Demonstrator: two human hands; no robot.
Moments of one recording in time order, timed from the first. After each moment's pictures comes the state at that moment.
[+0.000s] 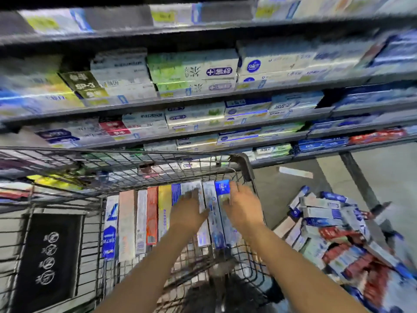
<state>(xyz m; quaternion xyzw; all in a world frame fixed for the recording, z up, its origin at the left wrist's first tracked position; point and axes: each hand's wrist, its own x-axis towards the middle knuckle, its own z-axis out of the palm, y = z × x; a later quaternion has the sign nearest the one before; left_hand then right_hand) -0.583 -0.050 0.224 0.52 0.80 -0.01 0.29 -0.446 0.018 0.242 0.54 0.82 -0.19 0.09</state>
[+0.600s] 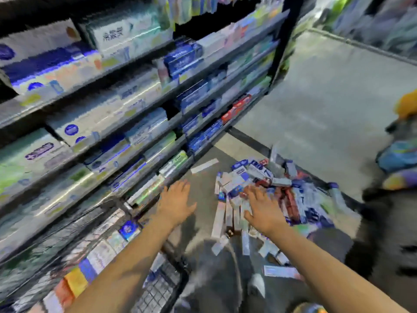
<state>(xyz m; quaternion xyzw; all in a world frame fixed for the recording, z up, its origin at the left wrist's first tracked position) -0.326 0.047 0.334 0.83 0.52 -0.12 0.14 -0.089 -0.041 0.313 0.74 0.64 -0.17 0.12</state>
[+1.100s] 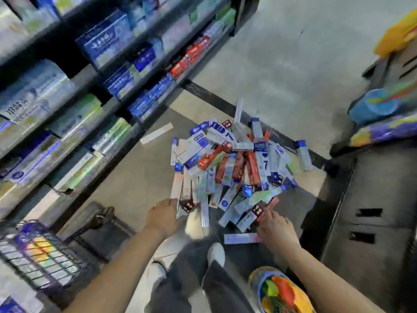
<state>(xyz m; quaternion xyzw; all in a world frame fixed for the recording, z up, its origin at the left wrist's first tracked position) -0.122 0.005 0.178 0.77 0.50 -0.27 0.29 0.136 -0.147 0.171 0.80 0.47 -0.30 0.21</state>
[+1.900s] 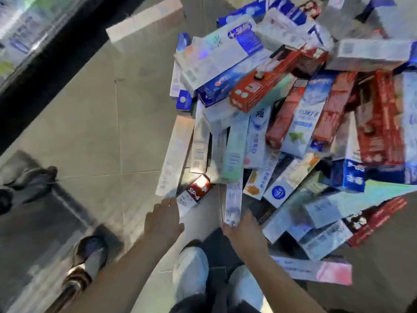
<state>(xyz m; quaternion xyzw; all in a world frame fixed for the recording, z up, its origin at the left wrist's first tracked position) -0.143 0.001 -0.347 0.67 0.56 -0.39 0.29 0.025 -0.086 -0.361 0.81 0.29 -0.50 0.06</state>
